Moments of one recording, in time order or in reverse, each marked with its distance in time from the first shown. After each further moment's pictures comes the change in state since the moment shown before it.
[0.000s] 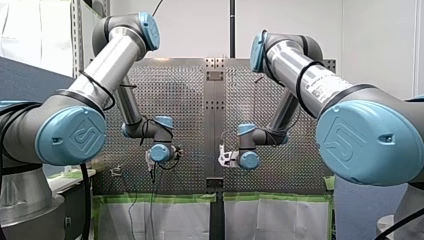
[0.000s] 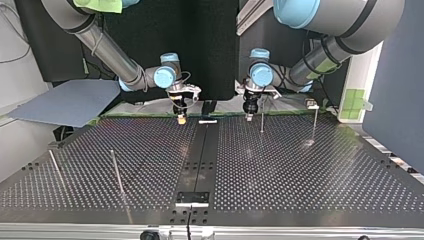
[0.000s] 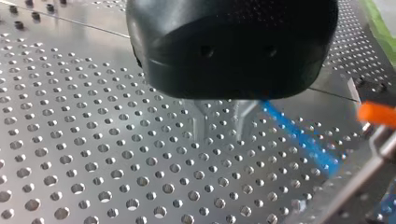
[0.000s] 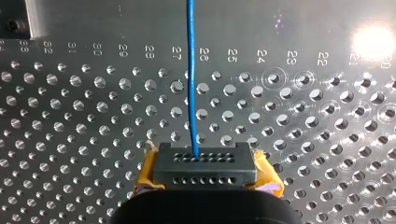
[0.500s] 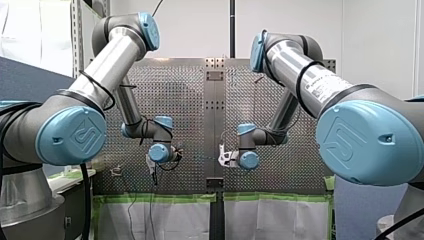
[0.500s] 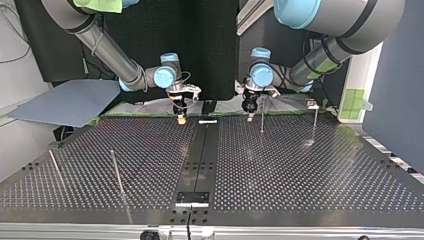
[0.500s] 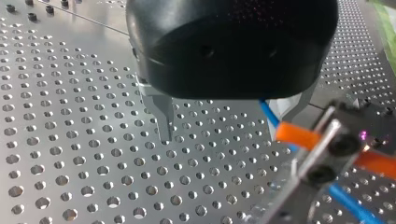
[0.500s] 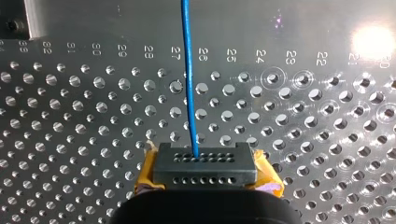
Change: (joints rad) left arm 0.004 0.000 -0.001 -0.030 0.034 -0.108; right arm 0.000 0.000 0.000 0.000 0.001 0.002
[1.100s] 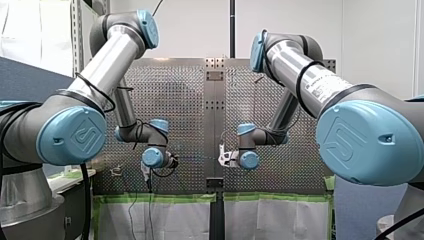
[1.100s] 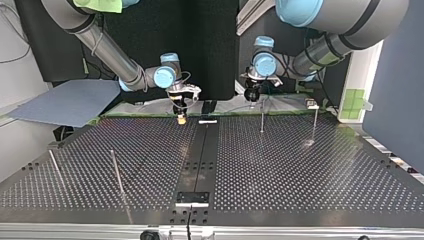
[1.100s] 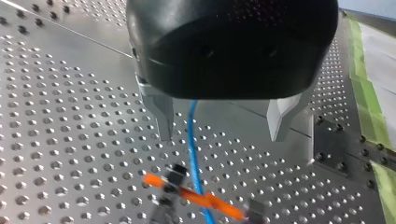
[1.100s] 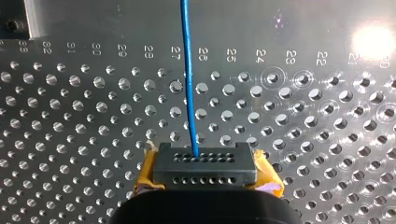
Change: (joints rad) left arm 0.005 0.014 -0.113 0.039 0.014 -0.016; right arm 0.000 0.000 0.000 0.001 0.000 0.000
